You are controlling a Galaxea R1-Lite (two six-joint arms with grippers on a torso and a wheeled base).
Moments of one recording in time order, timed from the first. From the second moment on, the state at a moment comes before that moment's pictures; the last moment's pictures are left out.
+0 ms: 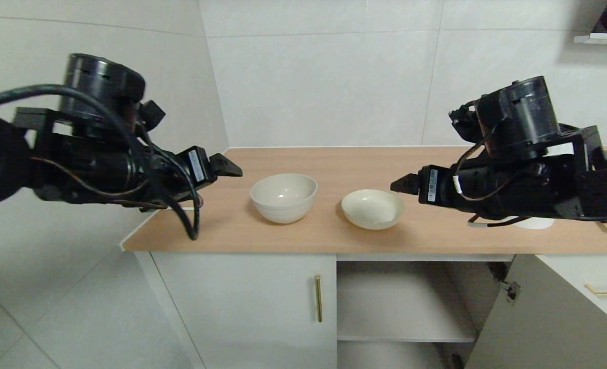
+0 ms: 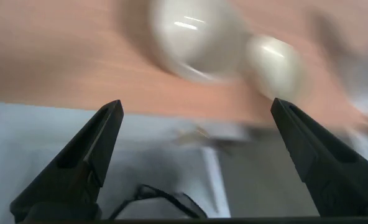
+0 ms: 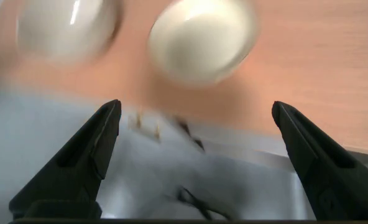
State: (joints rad) left arm -0.33 1.66 -1.33 0.24 0.08 -0.57; right arm 0.59 1.71 -1.31 0.11 -0.27 0.48
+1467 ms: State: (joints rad) left arm -0.34 1.99 -1.39 0.01 0.11 -0.67; right arm 0.55 1.79 -1.37 0.12 -0.28 0.49
